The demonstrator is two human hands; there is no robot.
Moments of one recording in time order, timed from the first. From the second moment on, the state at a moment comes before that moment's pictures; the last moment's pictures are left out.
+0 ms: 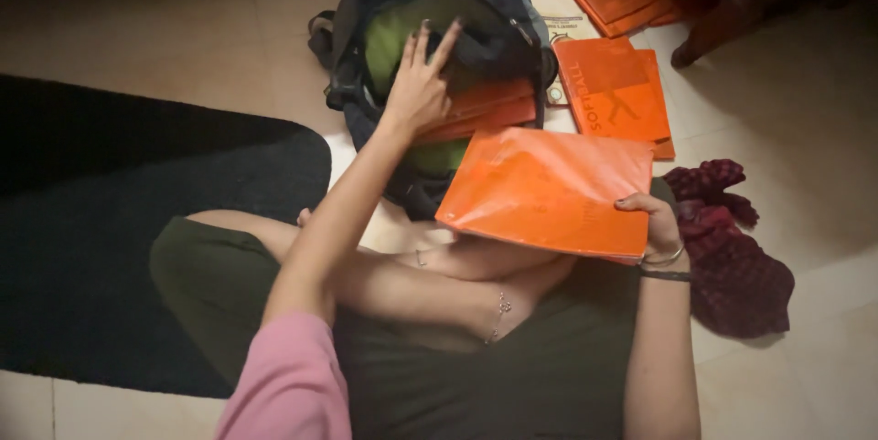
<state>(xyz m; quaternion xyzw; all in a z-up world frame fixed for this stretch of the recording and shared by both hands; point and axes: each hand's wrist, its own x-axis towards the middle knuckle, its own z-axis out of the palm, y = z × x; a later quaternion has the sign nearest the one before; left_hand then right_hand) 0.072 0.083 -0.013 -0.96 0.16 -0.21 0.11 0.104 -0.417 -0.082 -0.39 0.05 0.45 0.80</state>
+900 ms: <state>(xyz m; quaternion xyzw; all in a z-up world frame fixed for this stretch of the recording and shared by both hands) 0.087 0.072 -0.056 -0.93 0.14 -0.29 0.17 0.090 -0.397 -0.062 -0.39 0.05 0.40 0.83</state>
